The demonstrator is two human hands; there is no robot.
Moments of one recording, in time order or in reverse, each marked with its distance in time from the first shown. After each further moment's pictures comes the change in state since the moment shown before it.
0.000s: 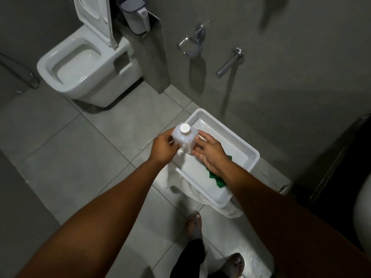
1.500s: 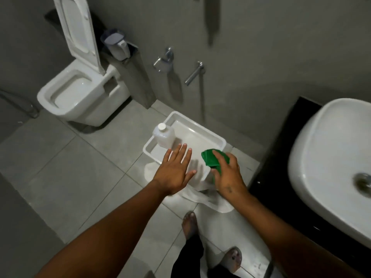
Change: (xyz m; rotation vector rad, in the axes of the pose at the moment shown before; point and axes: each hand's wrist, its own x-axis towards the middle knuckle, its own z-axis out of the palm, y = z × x) left_hand -0.138 0.074 0.064 1.085 -0.367 0.453; right_hand -0.199 0.021 -0.118 -1.114 0.325 -0.518
